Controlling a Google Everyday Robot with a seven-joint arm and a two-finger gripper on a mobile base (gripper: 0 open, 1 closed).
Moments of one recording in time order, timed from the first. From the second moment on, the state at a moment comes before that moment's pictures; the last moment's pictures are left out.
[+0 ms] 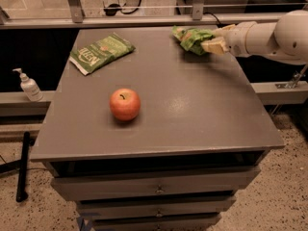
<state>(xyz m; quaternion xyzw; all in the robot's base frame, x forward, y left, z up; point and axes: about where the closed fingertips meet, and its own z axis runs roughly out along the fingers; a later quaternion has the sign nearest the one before) 0.766 -0.196 0.893 -0.42 0.71 0.06 0.56</state>
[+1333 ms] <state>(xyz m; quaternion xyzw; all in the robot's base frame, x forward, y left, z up) 0.736 -0.186 0.917 -0.45 0.67 0.08 0.58</state>
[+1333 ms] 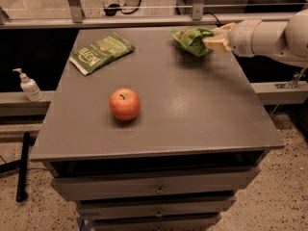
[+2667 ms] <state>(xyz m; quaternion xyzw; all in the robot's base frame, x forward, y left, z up) 0.640 -0.168 0.953 -0.48 0.59 0.15 0.63</state>
